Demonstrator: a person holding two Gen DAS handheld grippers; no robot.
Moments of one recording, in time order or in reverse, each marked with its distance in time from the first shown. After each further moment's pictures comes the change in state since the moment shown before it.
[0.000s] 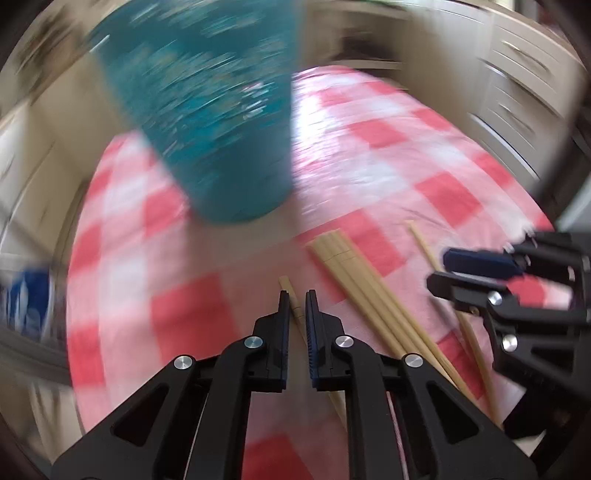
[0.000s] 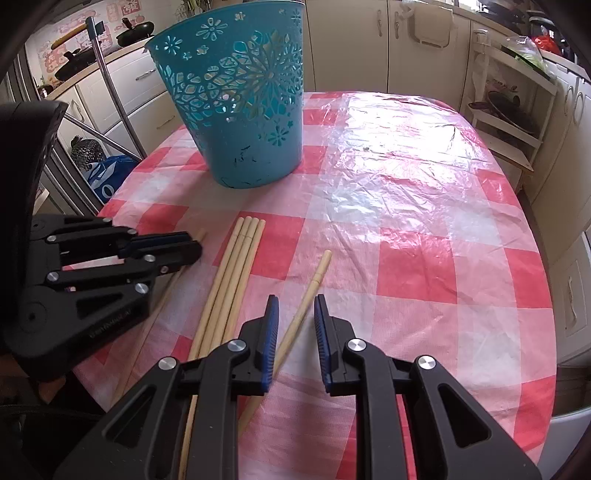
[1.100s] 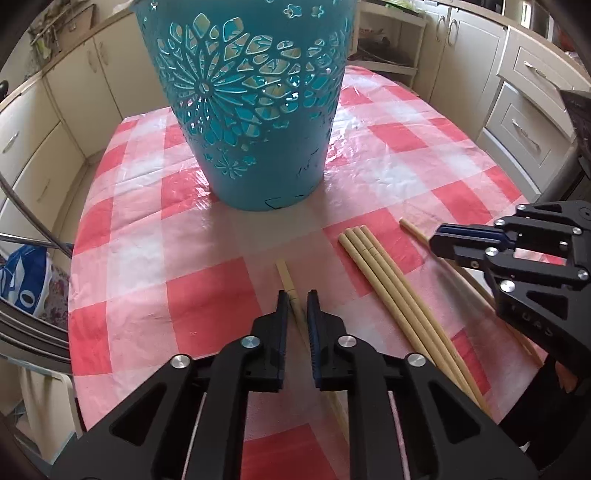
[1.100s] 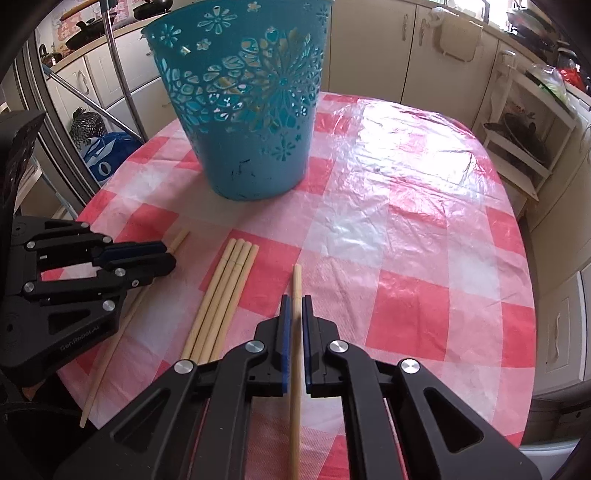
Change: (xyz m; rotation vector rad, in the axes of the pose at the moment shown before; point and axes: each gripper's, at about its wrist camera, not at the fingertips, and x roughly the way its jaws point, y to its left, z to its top) left arm -0.004 0.026 -0.001 -0.160 0.054 0.027; right arm 0.013 0.006 0.027 -0.117 0.044 -0.031
